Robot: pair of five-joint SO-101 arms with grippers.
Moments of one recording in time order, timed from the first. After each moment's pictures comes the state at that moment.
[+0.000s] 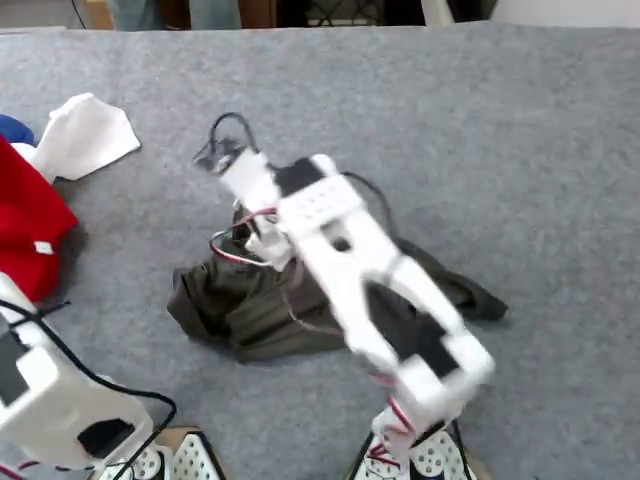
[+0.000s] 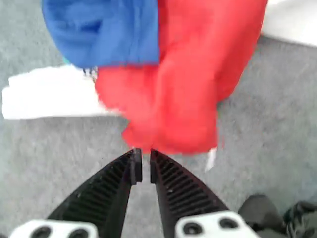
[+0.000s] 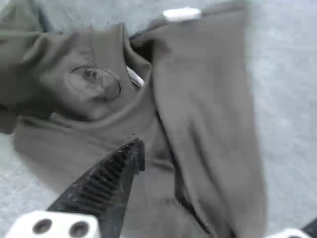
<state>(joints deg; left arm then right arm) -48.4 4.2 -19.8 99.6 -0.4 -32.9 15.9 2.7 75.2 21.7</state>
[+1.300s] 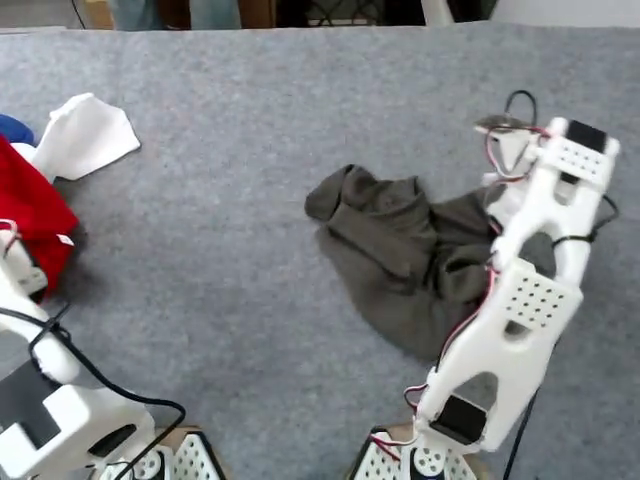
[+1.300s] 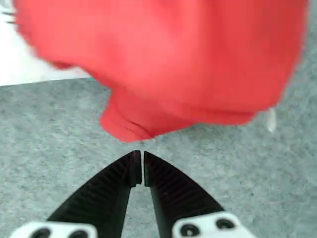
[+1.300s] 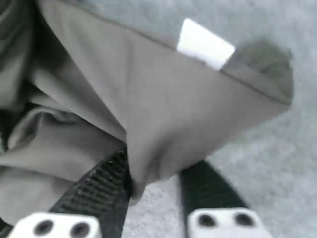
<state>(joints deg) -45.6 -7.0 21.0 78.8 -5.4 28.4 48.1 -42.6 100.4 51.8</state>
